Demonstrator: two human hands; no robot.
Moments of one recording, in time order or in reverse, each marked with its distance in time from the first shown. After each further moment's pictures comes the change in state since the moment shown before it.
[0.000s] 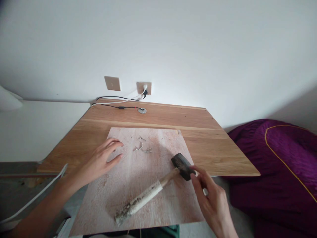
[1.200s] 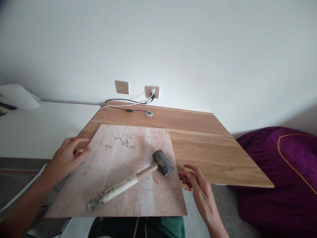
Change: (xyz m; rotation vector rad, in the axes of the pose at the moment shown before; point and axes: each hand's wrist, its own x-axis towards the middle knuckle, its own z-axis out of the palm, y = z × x) left_hand -0.063 -0.081 -0.053 0.071 0.202 -0.666; right_hand 0.022 -0.011 0.047 0.386 -0.130 0.156
